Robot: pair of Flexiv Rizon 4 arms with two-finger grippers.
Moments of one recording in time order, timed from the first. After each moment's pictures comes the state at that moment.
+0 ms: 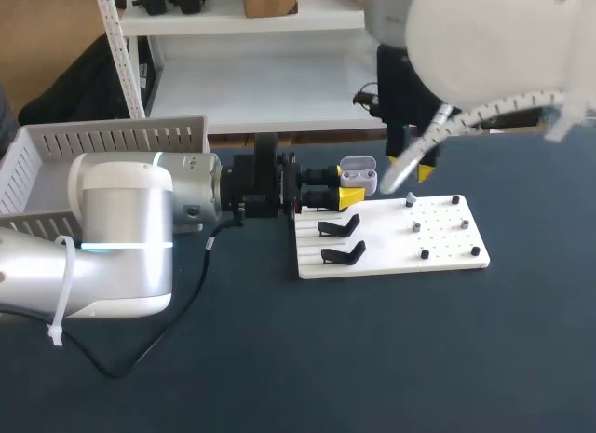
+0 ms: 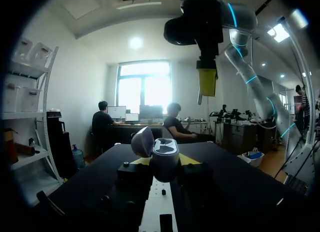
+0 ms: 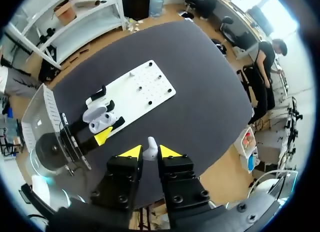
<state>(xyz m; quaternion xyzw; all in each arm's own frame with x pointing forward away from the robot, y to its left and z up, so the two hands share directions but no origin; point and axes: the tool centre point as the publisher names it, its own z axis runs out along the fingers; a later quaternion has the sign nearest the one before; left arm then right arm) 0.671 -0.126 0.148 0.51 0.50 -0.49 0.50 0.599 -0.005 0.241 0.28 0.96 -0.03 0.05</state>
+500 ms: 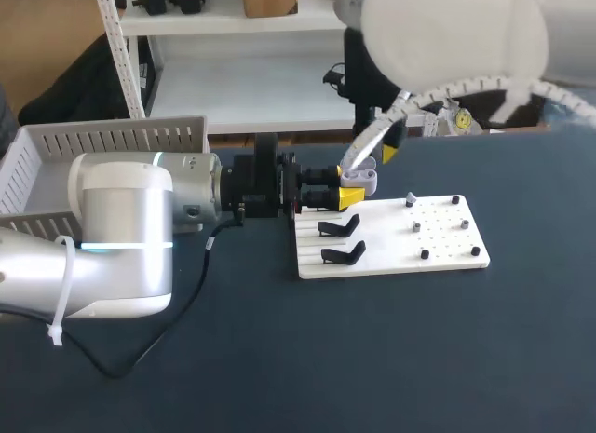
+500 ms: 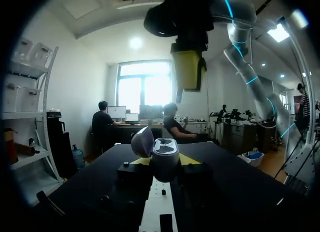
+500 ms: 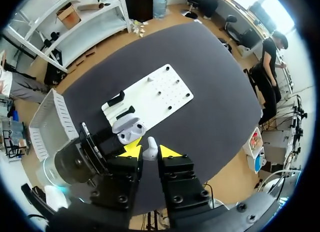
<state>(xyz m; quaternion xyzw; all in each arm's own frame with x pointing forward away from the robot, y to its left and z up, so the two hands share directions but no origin) 0.671 -0.126 0.148 0.51 0.50 -0.49 0.50 0.638 0.031 0.240 0.27 0.96 -0.01 0.07</state>
